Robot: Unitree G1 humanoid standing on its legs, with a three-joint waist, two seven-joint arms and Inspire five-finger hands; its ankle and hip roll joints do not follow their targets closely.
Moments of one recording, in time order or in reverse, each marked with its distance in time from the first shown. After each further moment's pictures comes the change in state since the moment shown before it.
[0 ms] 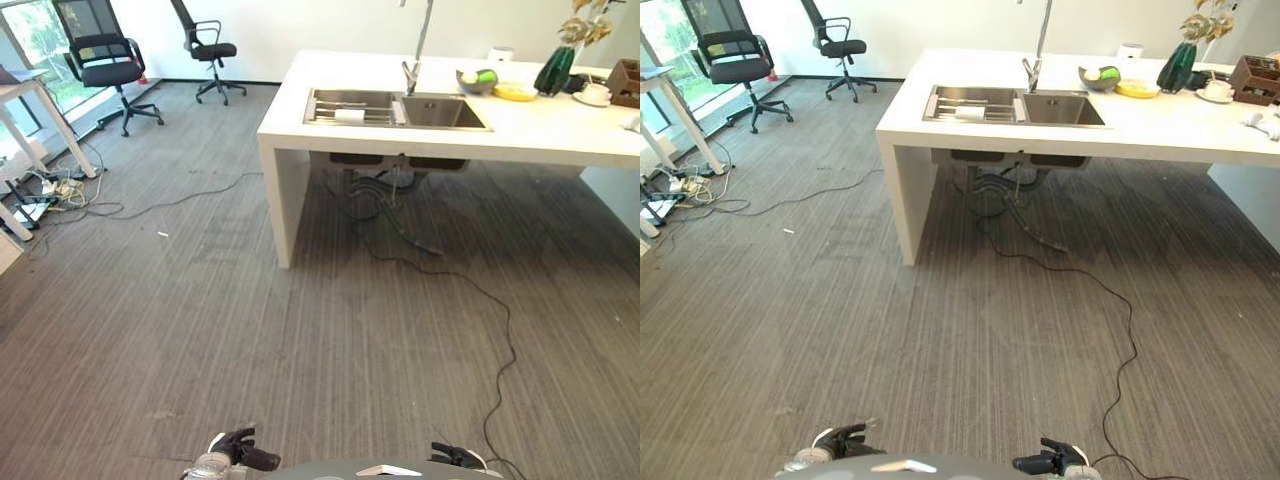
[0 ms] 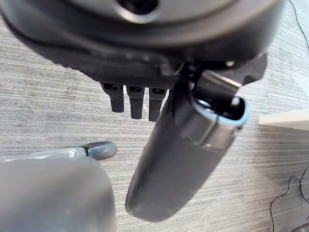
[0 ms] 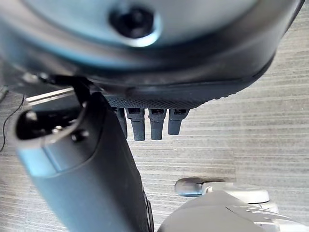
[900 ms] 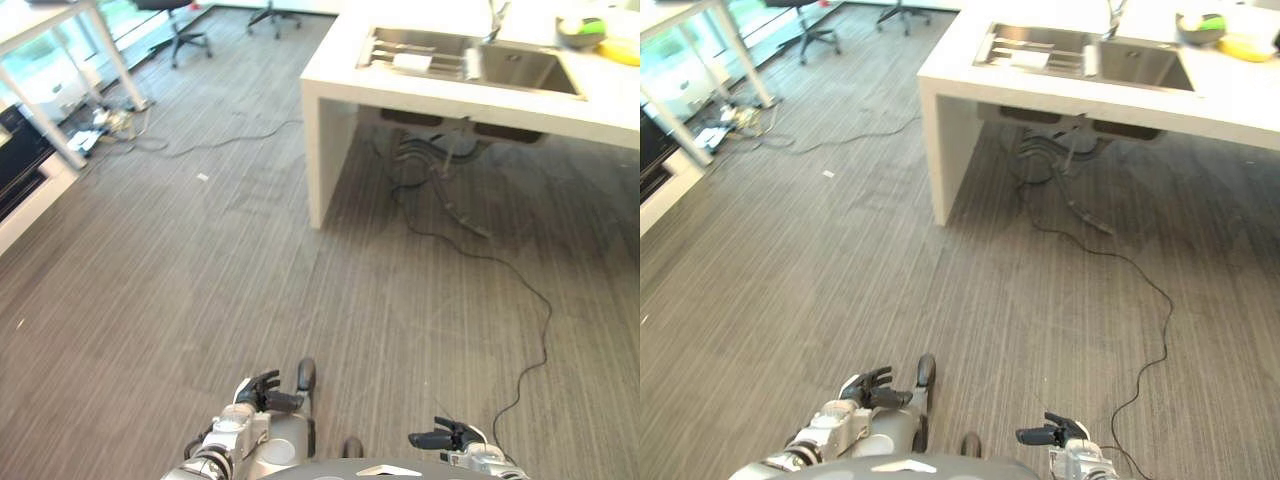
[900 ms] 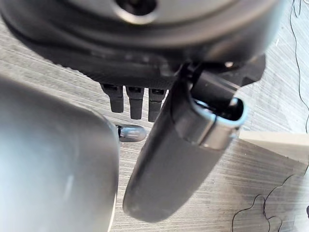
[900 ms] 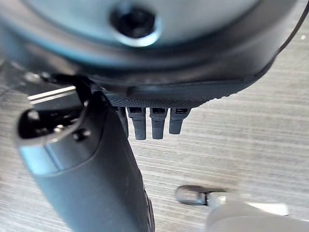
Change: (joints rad) left arm -0.090 -0.051 -0.021 -0.089 -0.097 -0.014 0.013; right arm -0.086 -0.010 -0.036 0.011 0.041 -0.010 -0.009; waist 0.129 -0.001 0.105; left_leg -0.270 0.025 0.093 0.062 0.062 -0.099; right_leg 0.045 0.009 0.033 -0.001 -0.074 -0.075
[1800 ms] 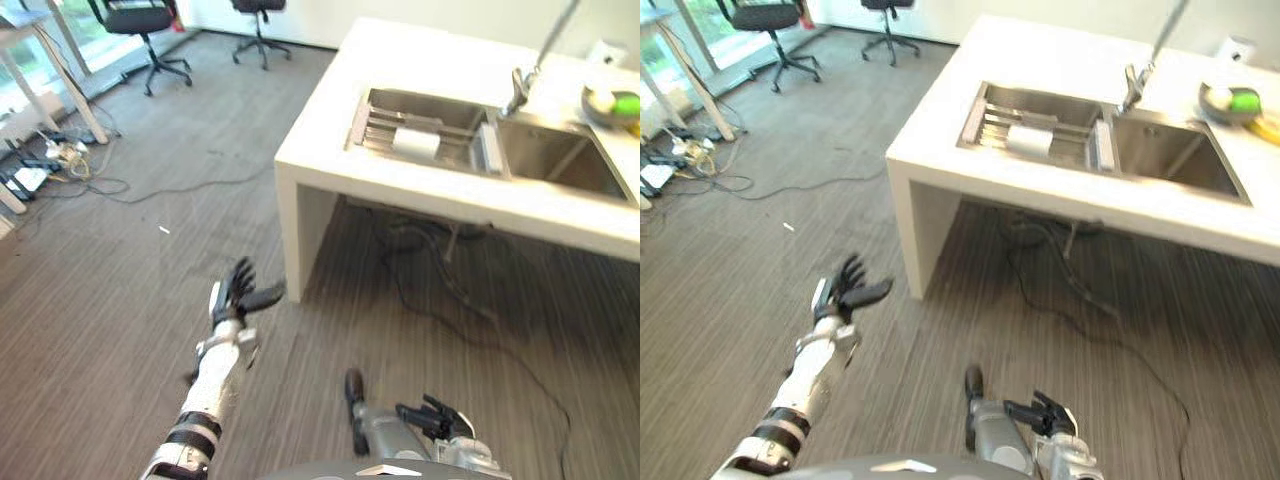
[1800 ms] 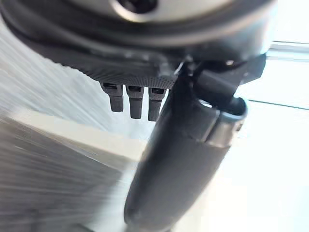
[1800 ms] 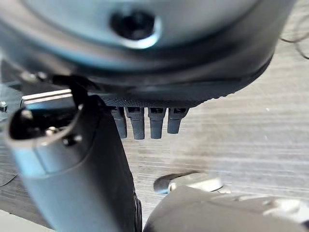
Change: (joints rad) left arm -0.032 0.080 0.033 -0.735 -0.184 -0.170 0.265; right arm 0.065 0.027 -0.014 -0.089 0.053 -0.032 -0.040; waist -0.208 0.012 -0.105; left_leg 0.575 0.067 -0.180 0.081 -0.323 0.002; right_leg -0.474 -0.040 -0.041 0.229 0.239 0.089
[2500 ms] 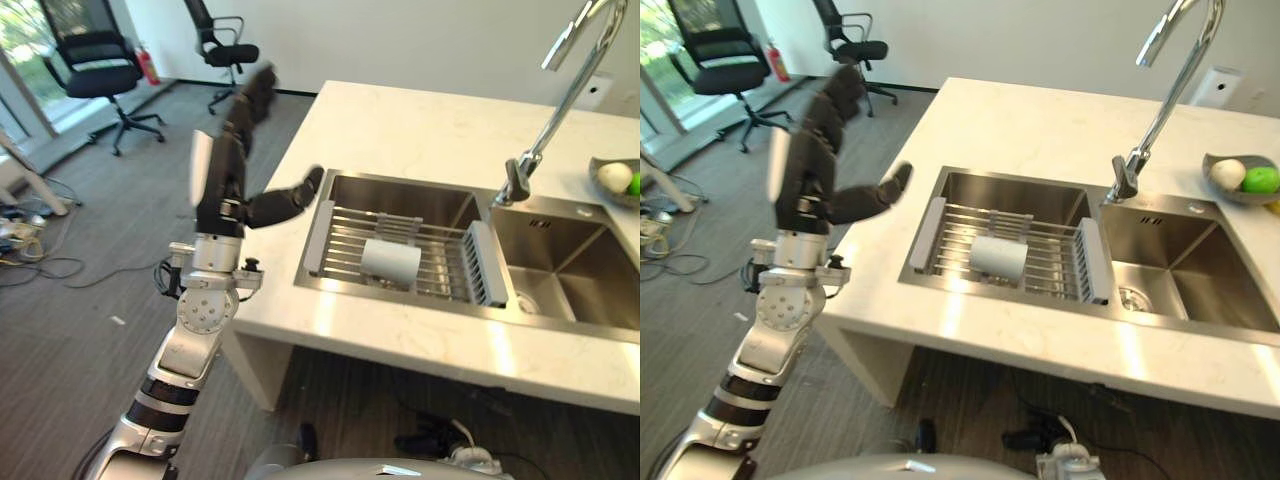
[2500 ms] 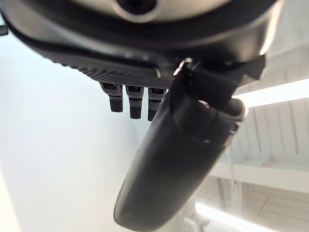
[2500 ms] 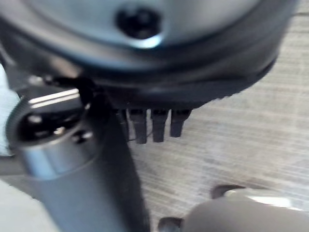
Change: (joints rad) left arm -0.066 0.250 -0.048 -0.603 0.340 -0.100 -0.056; right arm 0.007 -0.011 0.119 0.001 -0.120 0.007 0.046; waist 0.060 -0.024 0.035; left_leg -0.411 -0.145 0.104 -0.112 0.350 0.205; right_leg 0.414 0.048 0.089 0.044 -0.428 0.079
